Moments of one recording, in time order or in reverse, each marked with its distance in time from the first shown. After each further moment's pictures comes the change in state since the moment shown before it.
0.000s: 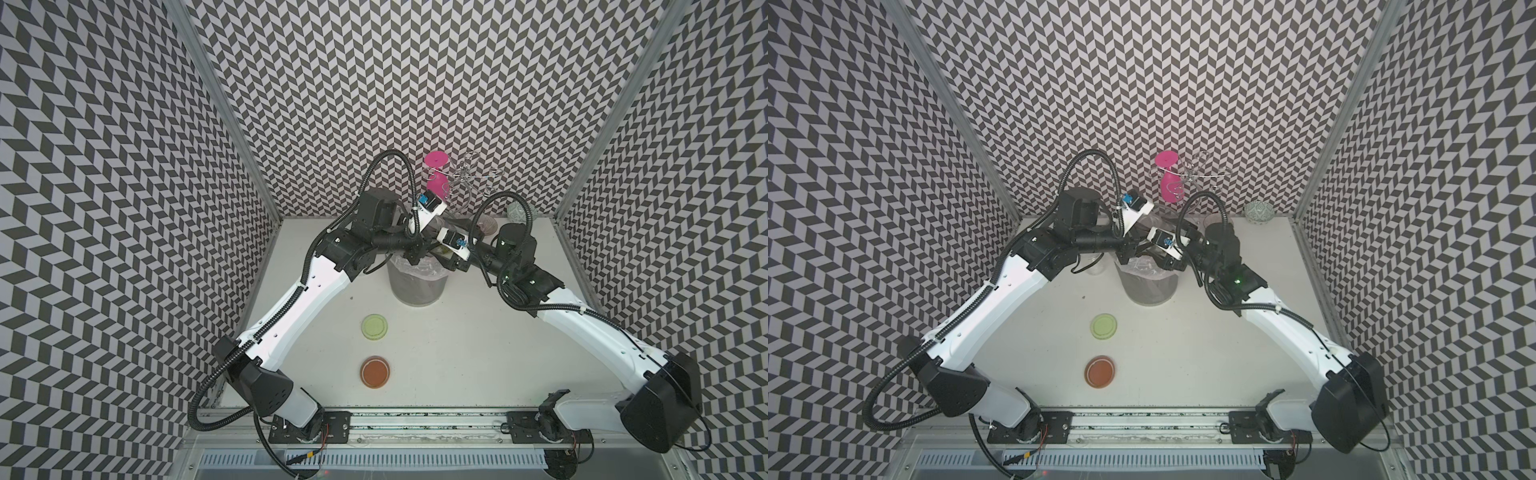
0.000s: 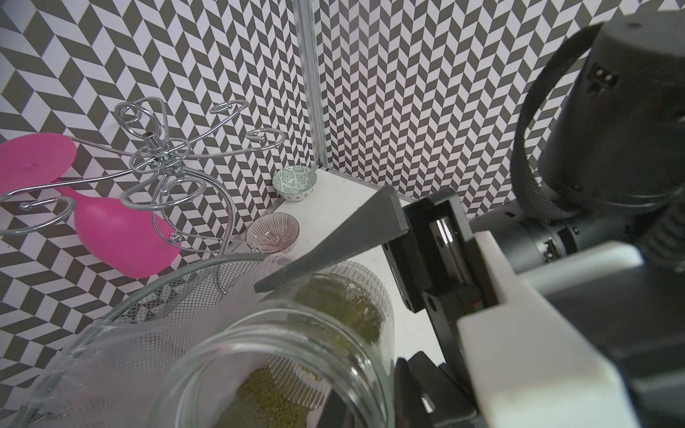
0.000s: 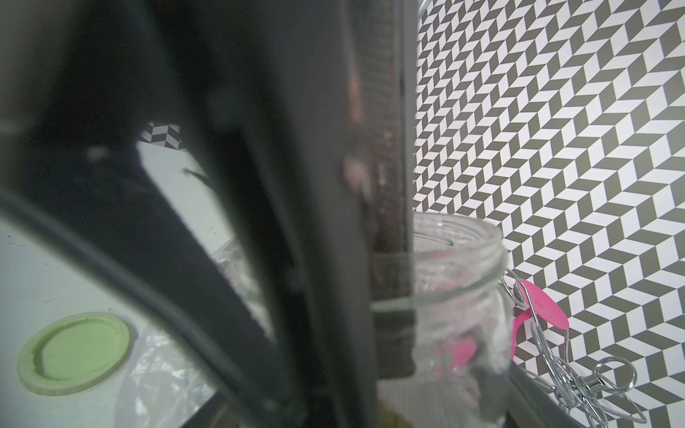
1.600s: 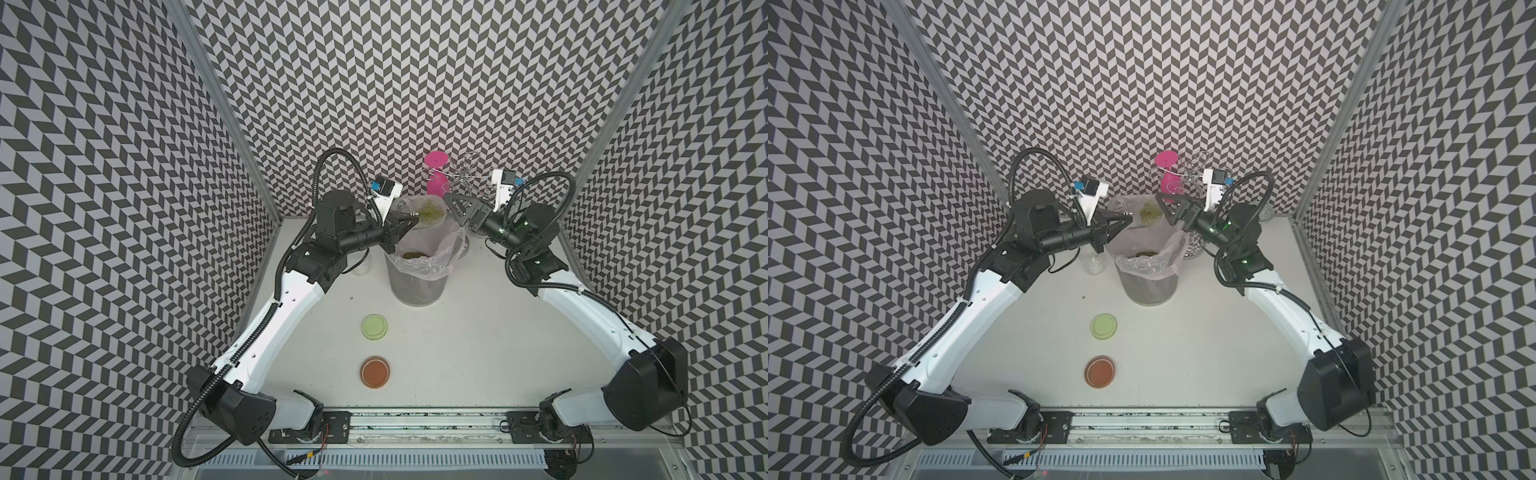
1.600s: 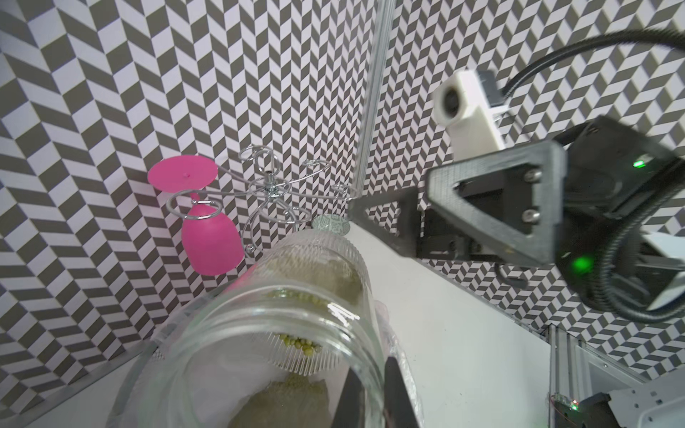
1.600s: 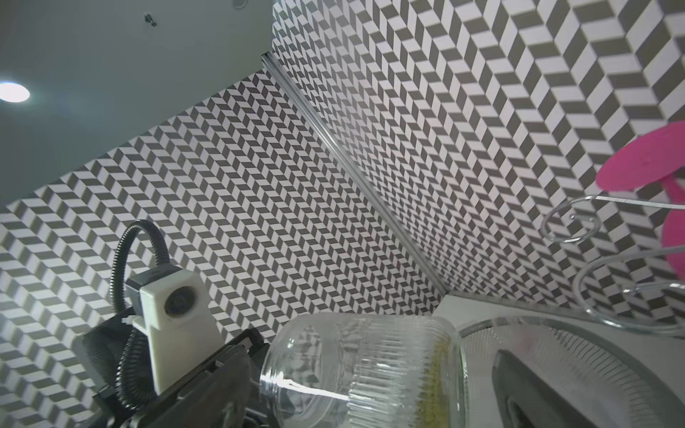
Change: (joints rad) left arm 0.164 -0.176 -0.225 0.334 0.112 -0.265; right arm -0.158 0.130 0.114 0.367 -0.179 1.591
